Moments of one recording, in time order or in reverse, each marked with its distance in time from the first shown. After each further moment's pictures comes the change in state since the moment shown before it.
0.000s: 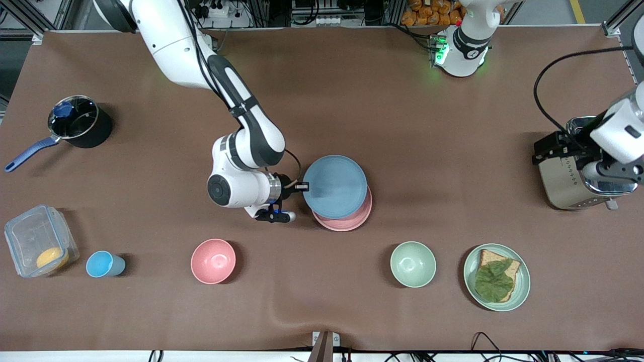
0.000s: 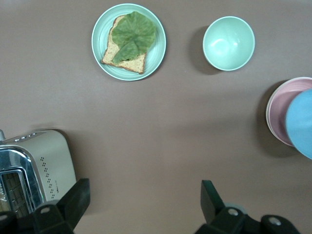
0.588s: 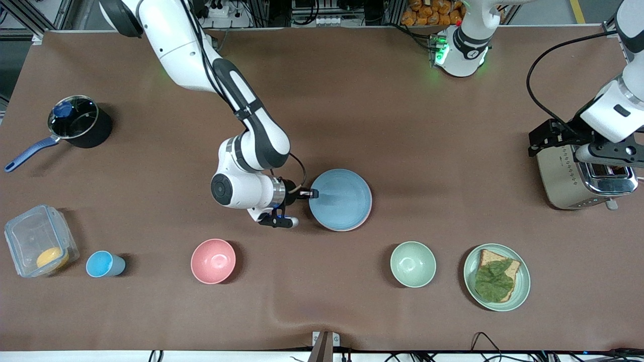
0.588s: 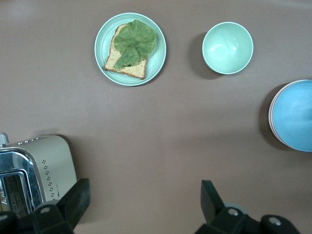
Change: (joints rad) left arm -0.135 -0.098 0.140 -0.144 -0.004 0.110 0.009; right arm 0.007 0.033 -0.002 0.048 0.041 0.069 0.002
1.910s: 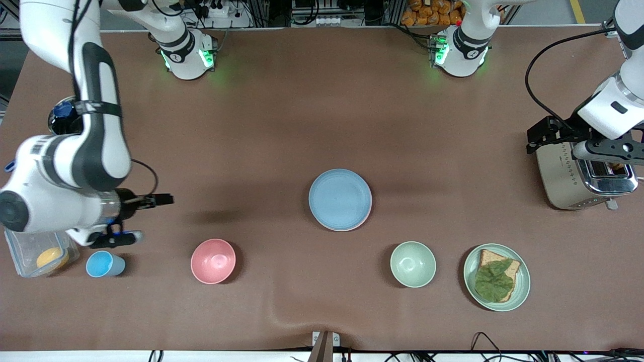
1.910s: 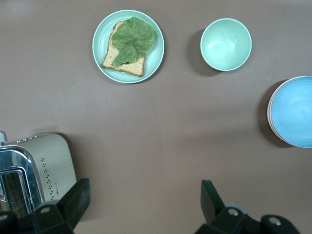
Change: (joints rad) left arm -0.010 -0.003 0.004 -0.005 0.000 -0.006 0.000; right arm -0.308 -0.221 -0.314 0.090 -0.497 -0.588 -0.396
